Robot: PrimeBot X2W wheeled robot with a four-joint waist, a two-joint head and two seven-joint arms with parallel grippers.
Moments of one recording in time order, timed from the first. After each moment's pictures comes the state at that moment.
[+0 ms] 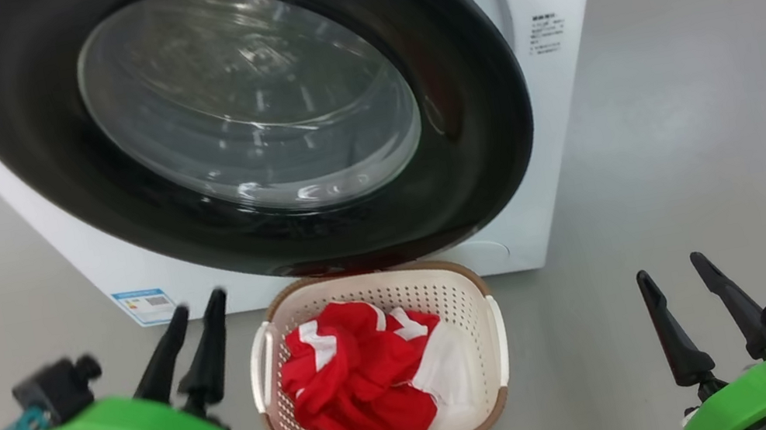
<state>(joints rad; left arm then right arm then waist) -0.51 0.35 -0.57 0.51 -1.20 -0.12 -0.25 -0.02 -0.05 0.01 0.25 0.27 0.12 -0.26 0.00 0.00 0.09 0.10</state>
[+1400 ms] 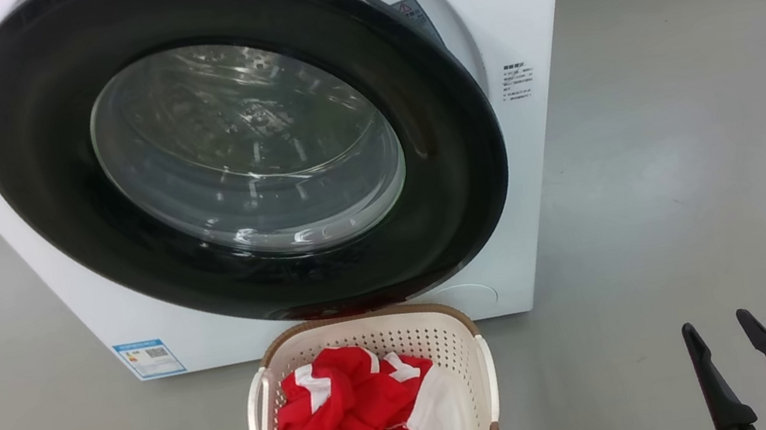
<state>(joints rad) 0.04 0.23 -0.01 0.25 -0.43 -0.13 -0.25 0.12 -0.04 -0.06 0.23 0.27 0.12 -0.26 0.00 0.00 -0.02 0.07</state>
